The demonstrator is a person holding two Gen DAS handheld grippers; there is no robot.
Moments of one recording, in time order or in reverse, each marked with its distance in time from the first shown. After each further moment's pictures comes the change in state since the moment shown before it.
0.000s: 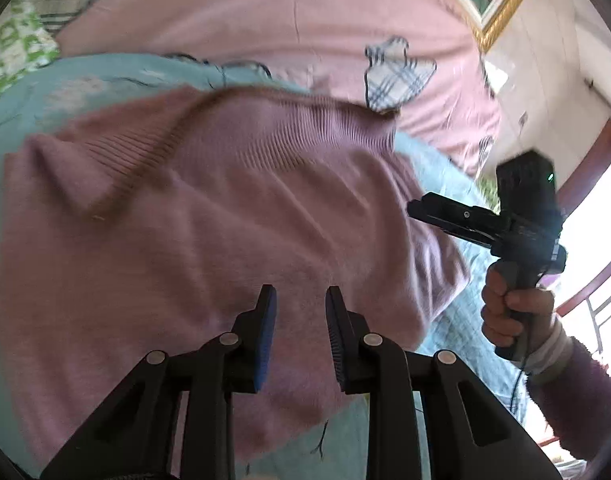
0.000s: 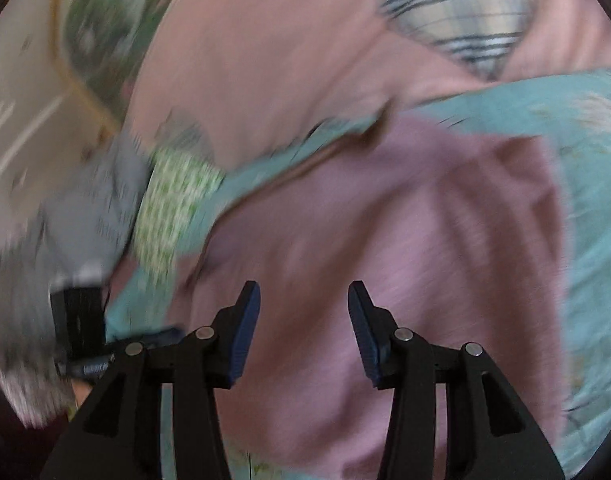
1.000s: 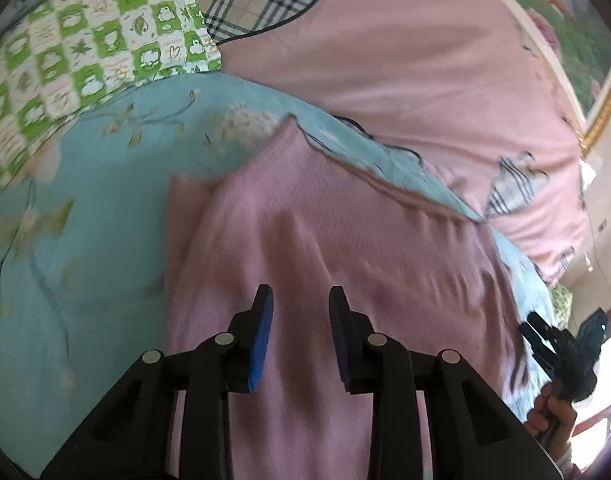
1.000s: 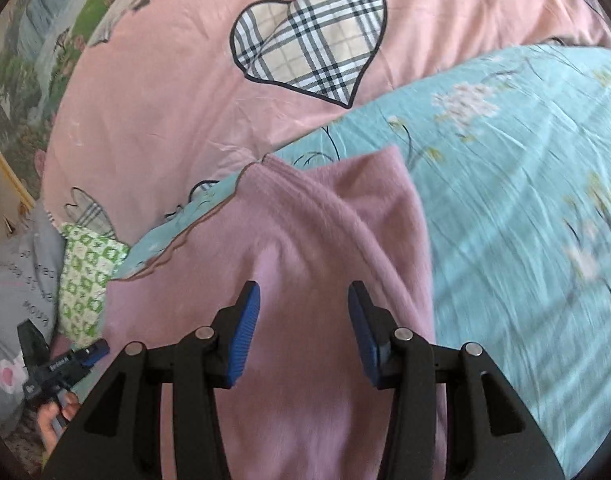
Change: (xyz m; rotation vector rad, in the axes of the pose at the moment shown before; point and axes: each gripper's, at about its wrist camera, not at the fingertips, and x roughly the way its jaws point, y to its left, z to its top) left arm -0.056 0.088 0.004 -0.291 -0.212 0.263; right arm -0.057 -0.056 -0.018 0.265 -0.270 -0.329
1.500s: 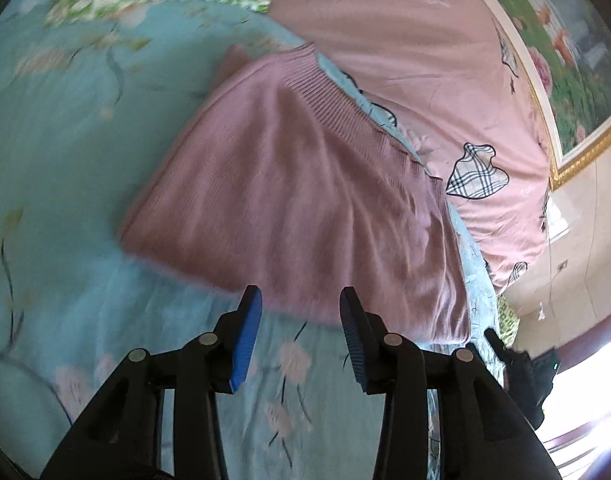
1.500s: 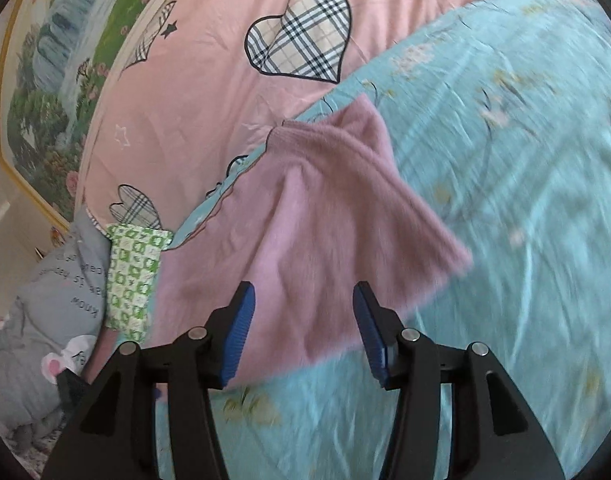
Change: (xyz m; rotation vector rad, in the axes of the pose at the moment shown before) left arm -0.065 0.002 -0.131 -0.252 0.054 -0.116; right arm -0.076 -0.003 -0.095 0.151 -0.004 0.091
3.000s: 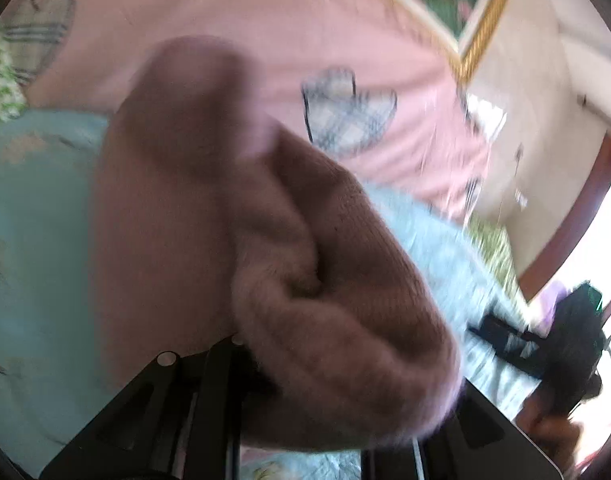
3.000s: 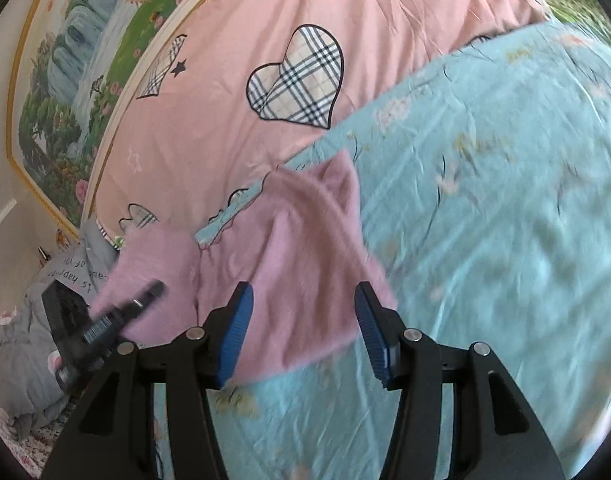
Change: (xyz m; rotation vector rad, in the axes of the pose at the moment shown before) left arm 0.146 -0.219 0.012 0.523 -0.005 -0.130; right arm -0.041 -0.016 0.065 -0.081 -0.023 0.001
